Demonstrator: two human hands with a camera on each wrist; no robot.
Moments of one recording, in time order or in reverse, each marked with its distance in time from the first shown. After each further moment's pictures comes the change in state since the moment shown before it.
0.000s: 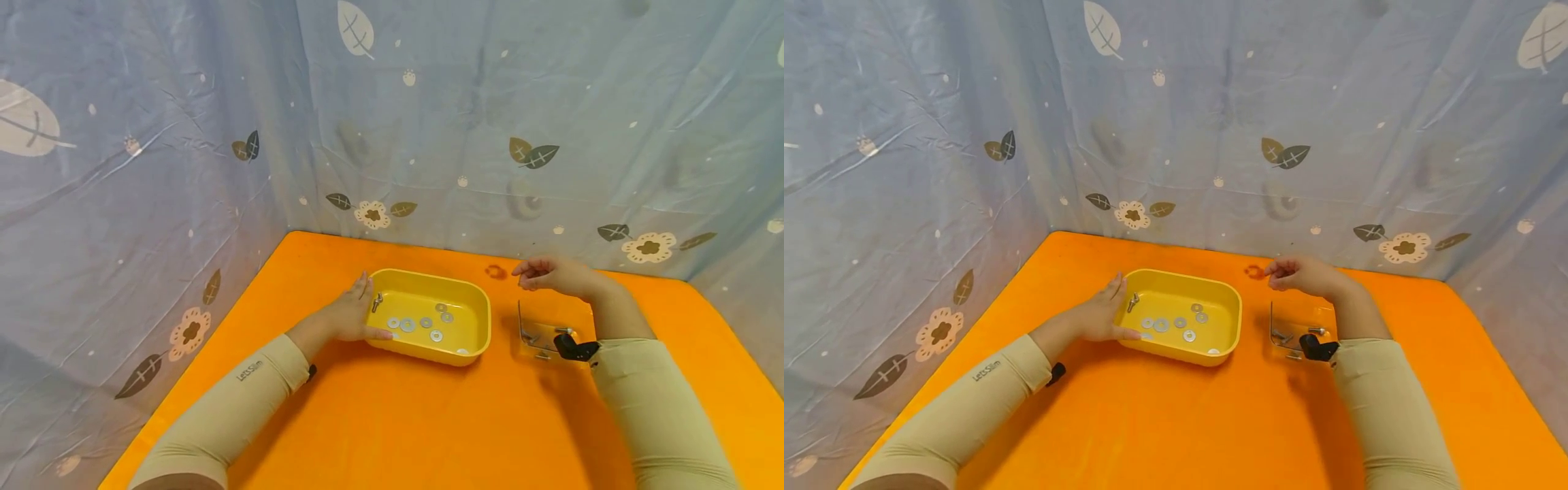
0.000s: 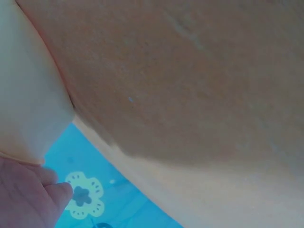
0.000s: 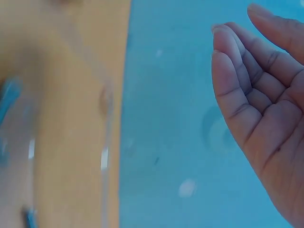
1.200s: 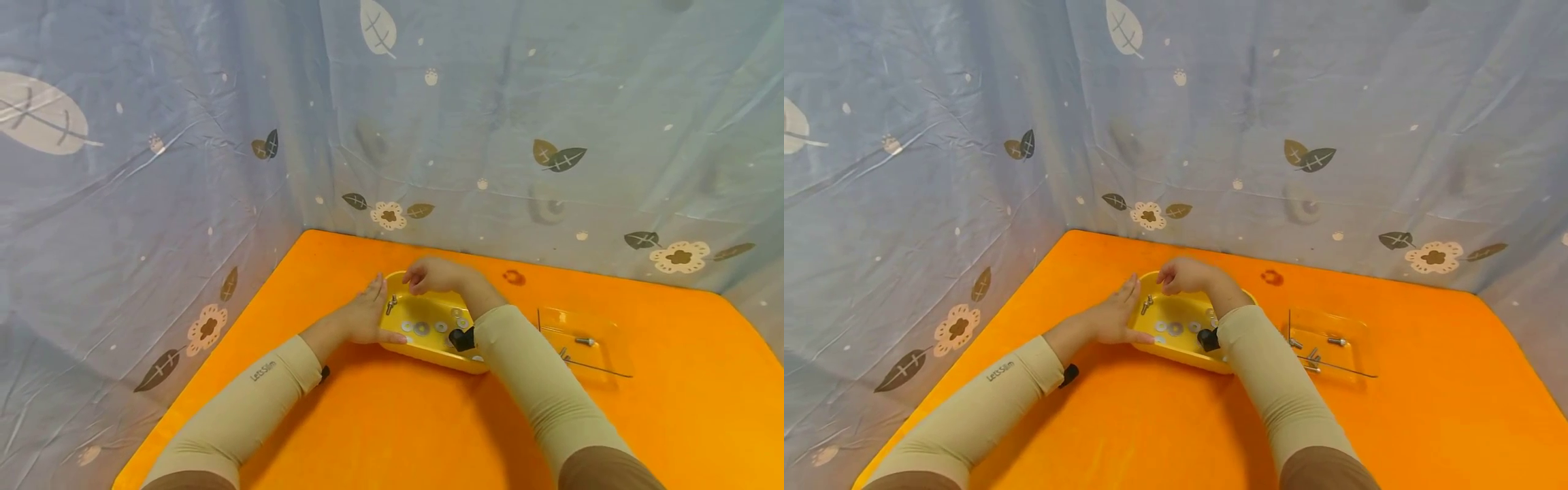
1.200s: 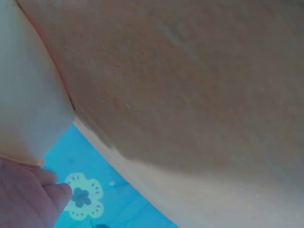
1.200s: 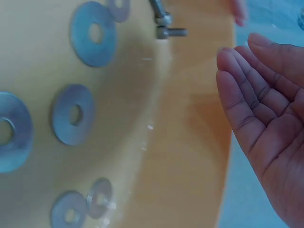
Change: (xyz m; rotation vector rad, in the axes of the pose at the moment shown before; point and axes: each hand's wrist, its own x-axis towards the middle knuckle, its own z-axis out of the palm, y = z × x) left_hand 0.001 -0.005 0.000 -0.024 -0.021 0.009; right_hand 0.206 0.000 0.101 -0.295 -0.149 0.142
